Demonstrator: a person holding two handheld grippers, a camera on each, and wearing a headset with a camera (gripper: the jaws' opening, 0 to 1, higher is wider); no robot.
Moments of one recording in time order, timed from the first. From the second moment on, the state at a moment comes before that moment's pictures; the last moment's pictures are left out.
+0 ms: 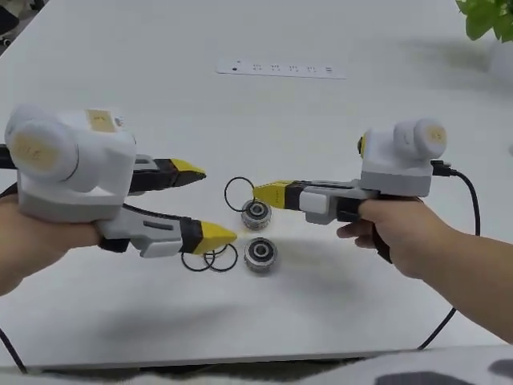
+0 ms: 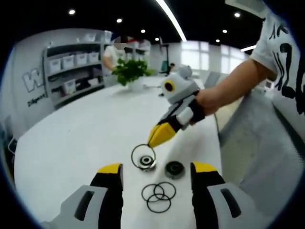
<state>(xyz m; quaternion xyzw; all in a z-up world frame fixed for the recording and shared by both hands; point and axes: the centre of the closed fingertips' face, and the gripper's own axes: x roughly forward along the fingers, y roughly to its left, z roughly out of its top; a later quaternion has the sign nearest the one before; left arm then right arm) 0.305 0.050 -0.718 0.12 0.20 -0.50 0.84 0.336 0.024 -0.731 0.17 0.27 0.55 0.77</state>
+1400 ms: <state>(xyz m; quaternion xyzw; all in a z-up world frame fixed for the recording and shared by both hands) 0.275 0.074 -0.722 0.12 0.21 -0.49 0.84 0.297 0.045 -0.736 0.14 0.29 0.61 0.72</state>
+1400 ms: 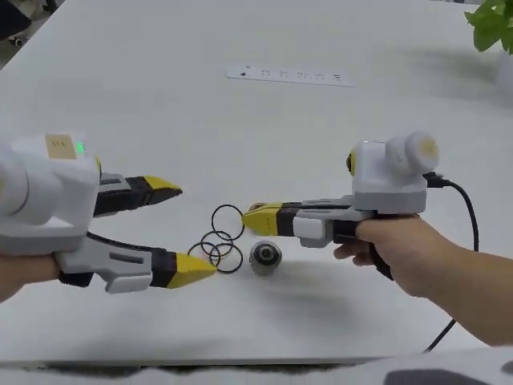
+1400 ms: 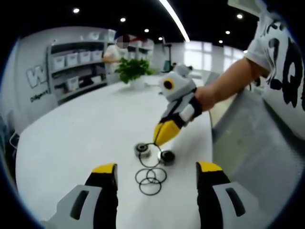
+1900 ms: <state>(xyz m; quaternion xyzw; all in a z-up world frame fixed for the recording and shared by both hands) 0.267 0.085 -0.731 0.13 0.22 -0.48 0.84 0.281 0.049 -0.755 0.11 0.32 0.63 0.70</state>
